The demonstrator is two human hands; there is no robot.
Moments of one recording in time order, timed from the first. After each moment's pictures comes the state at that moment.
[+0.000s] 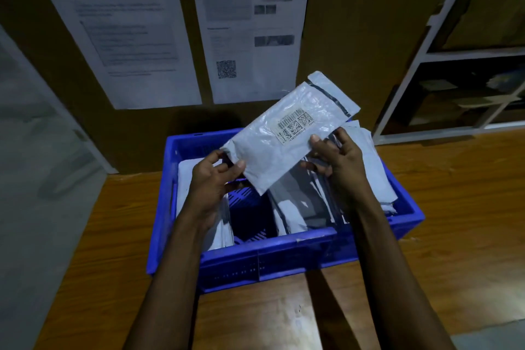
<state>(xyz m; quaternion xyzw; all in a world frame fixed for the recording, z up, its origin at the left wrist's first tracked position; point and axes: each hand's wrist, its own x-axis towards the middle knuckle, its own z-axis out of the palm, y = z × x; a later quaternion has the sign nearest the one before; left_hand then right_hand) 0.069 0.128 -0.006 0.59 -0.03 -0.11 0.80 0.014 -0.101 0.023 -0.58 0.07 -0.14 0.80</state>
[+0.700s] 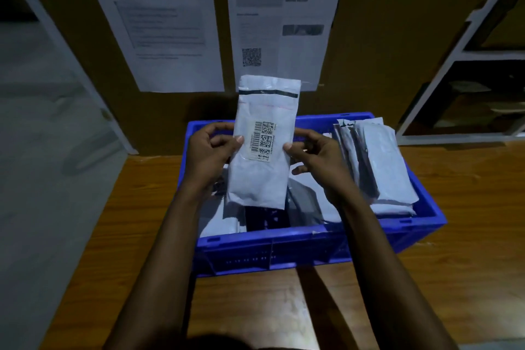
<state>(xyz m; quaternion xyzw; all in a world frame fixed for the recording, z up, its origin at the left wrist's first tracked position) 0.086 0.158 0.014 0.70 -0.03 0.01 0.71 0.039 -0.055 0.012 -0.72 0.05 -0.05 0.69</state>
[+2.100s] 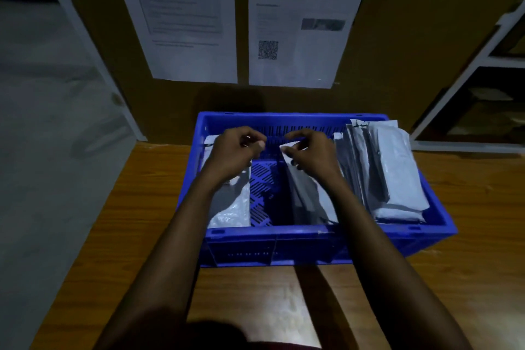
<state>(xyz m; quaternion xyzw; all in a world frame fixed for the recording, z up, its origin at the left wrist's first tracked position) 0.094 0.151 0.003 0.82 -0.07 -0.05 0.56 0.089 -0.045 -0.019 -0.89 0.09 -0.06 0.44</state>
